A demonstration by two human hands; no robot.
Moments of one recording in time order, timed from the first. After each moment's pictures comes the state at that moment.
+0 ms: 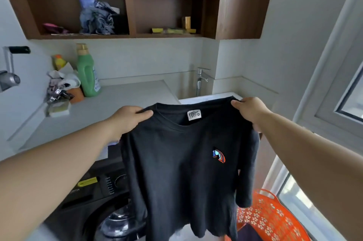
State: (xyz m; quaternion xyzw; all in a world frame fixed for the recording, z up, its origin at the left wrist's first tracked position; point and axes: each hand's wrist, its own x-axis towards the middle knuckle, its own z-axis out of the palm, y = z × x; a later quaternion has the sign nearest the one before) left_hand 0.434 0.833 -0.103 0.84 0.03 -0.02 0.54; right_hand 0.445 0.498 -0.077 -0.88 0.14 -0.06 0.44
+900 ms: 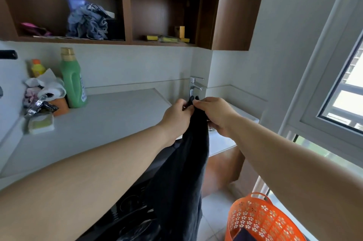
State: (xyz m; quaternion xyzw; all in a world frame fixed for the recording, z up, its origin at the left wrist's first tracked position) left_hand 0.451 0.794 -0.075 0.76 -0.13 -0.01 0.63; right_hand 0.443 0.671 -0.052 -0.77 0.05 -0.03 0.63
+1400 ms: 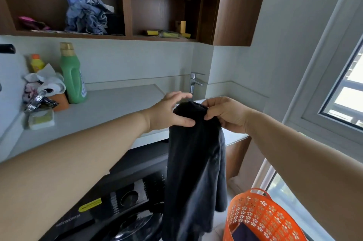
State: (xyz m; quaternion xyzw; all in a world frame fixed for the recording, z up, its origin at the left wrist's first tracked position) left_hand 0.463 0.836 -0.063 0.85 -0.28 -0.07 0.45; right_hand 0.434 0.638 -0.049 -0.76 -0.07 0.13 0.63
